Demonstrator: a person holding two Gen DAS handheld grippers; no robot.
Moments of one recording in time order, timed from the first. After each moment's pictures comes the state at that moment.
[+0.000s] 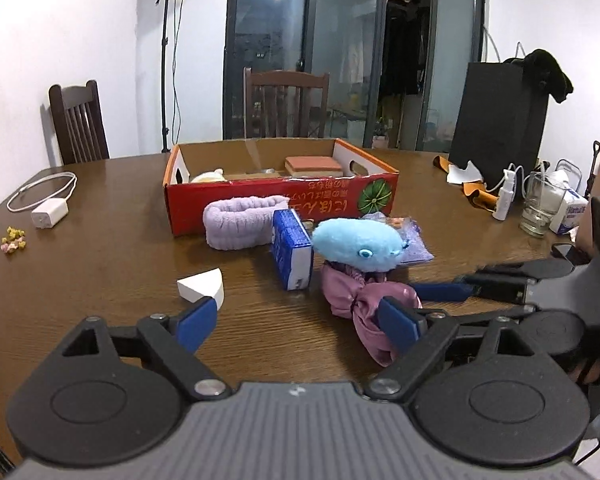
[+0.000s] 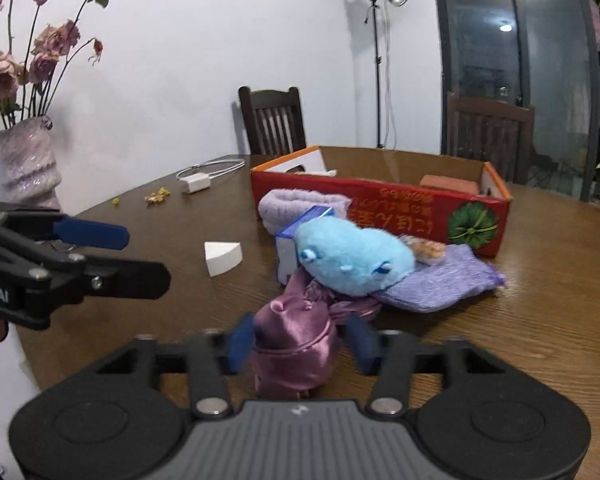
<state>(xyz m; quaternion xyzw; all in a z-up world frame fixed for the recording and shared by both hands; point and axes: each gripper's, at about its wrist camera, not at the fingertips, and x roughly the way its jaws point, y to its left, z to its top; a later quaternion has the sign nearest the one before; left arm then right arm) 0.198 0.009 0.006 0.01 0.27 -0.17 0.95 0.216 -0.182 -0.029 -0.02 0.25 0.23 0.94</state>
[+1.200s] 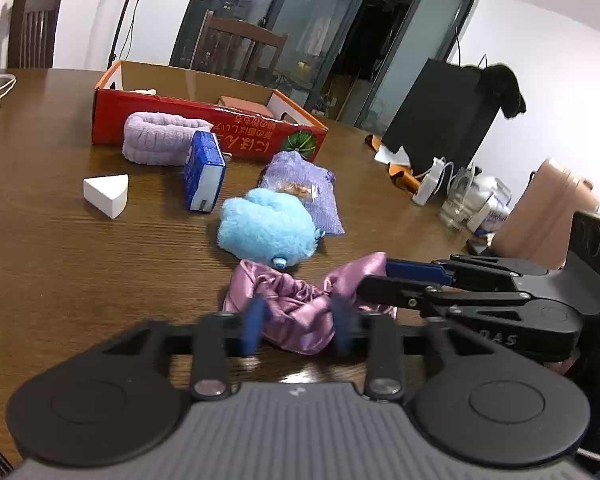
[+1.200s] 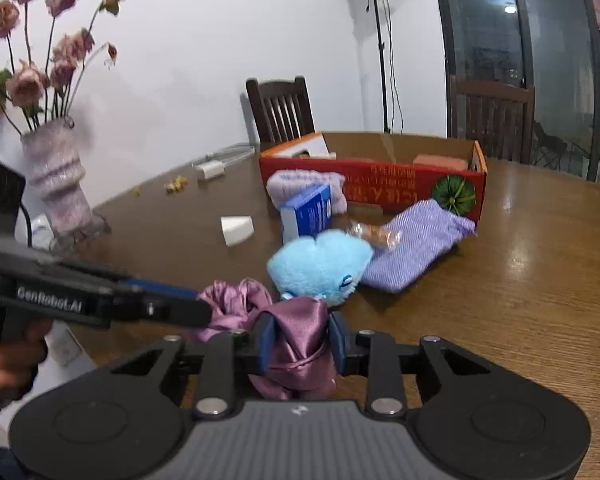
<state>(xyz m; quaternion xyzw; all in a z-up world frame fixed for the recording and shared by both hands) 0.179 0.006 -0.021 -0.11 0.33 -0.27 0.90 0.160 -0.224 -0.016 0.01 0.27 0.25 0.93</state>
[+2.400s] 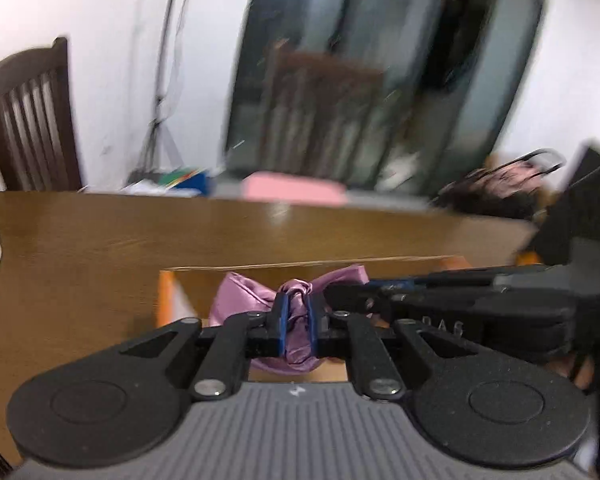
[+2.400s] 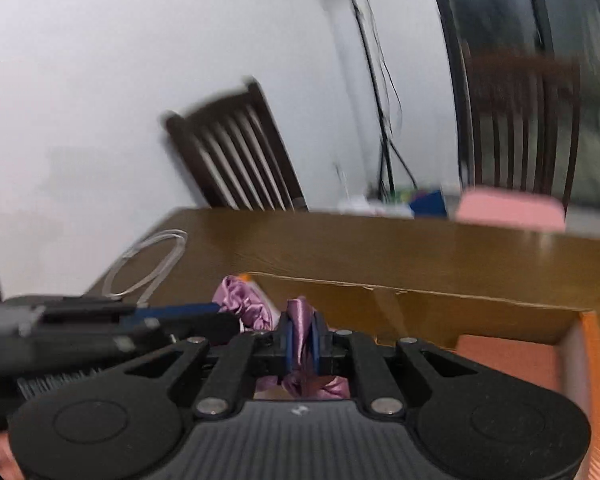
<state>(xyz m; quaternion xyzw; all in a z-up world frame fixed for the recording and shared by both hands) 0.603 0.030 0.049 -0.05 0.35 -0.16 0.92 0.627 -0.153 0.054 0.08 0.35 0.23 0.90</state>
